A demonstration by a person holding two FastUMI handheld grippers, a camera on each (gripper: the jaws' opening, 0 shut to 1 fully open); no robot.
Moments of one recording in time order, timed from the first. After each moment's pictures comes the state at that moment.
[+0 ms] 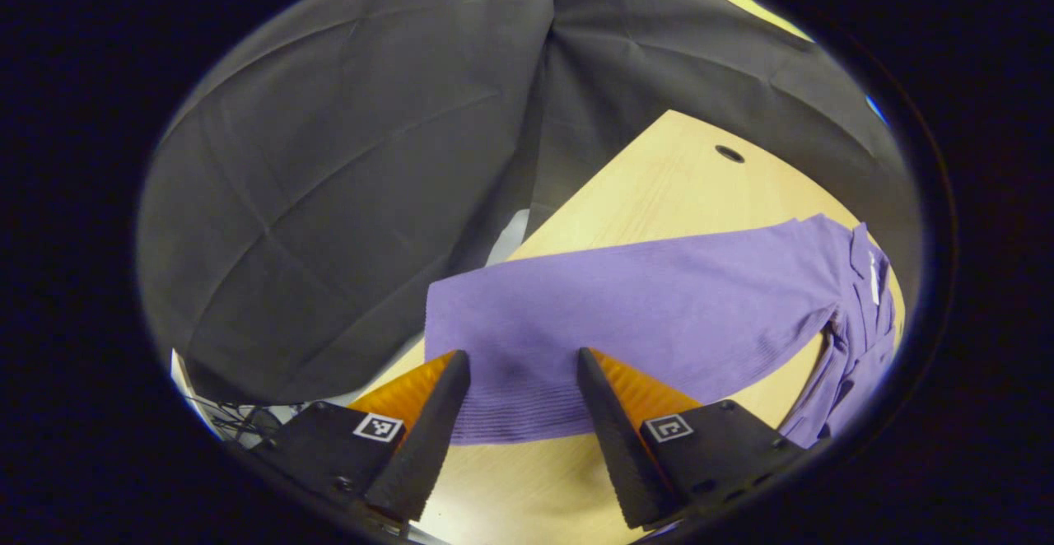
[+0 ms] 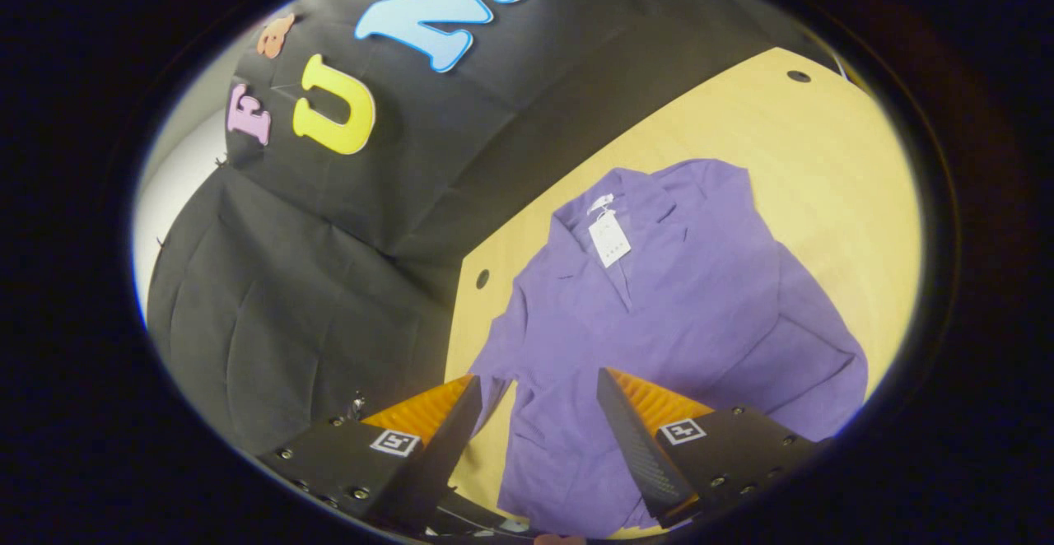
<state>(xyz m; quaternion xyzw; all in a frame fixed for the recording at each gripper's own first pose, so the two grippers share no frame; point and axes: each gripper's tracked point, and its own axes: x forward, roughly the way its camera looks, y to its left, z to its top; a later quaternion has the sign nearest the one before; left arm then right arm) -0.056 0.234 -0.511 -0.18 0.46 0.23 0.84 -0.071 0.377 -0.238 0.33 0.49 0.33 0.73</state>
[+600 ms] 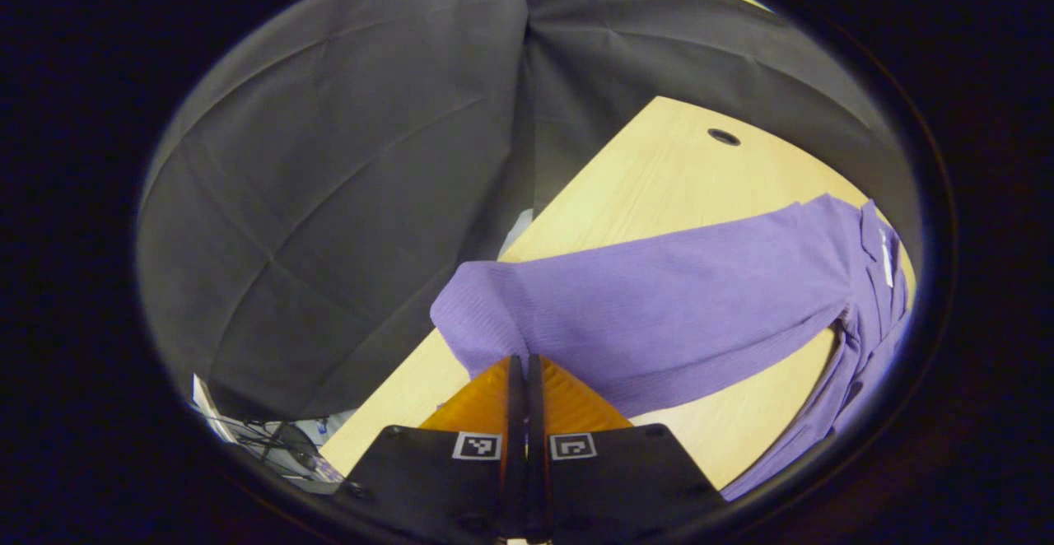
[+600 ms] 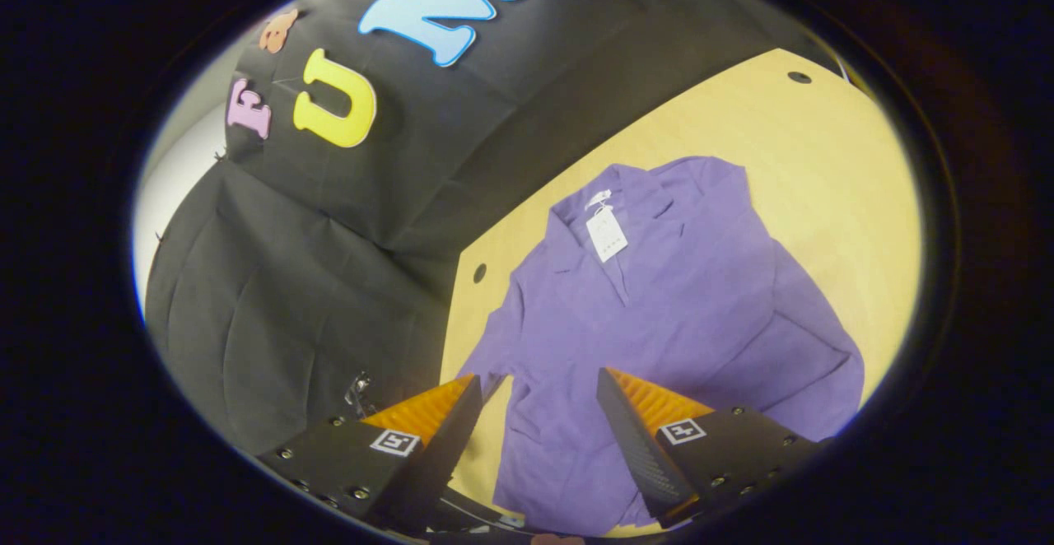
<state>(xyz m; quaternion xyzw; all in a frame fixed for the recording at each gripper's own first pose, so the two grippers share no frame) -0.030 0.219 -0.508 -0.13 0.48 0.24 0.83 -0.078 0.370 -0.240 0.32 0.50 0.33 0.74</state>
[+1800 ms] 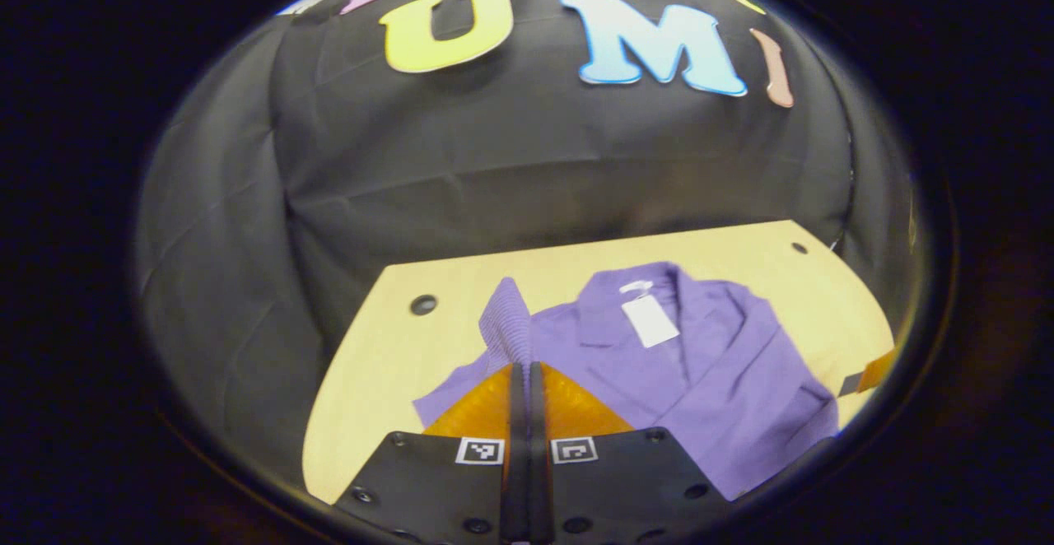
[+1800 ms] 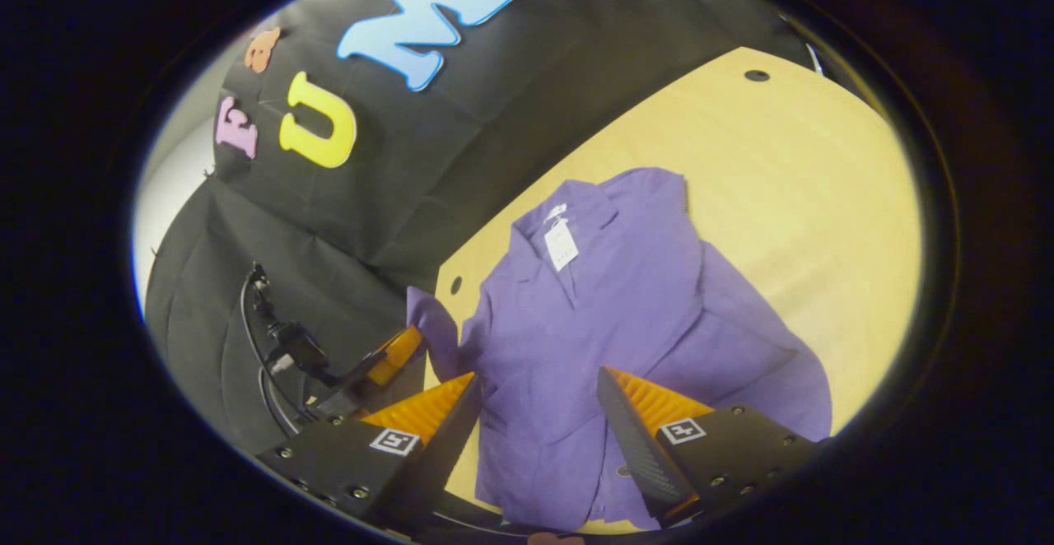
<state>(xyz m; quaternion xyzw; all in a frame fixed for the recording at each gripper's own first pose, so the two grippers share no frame) 0.149 -0.100 -0.294 -0.02 0.28 -0.09 0.95 -0.076 0.301 -0.250 0.34 0.49 0.27 0.76</state>
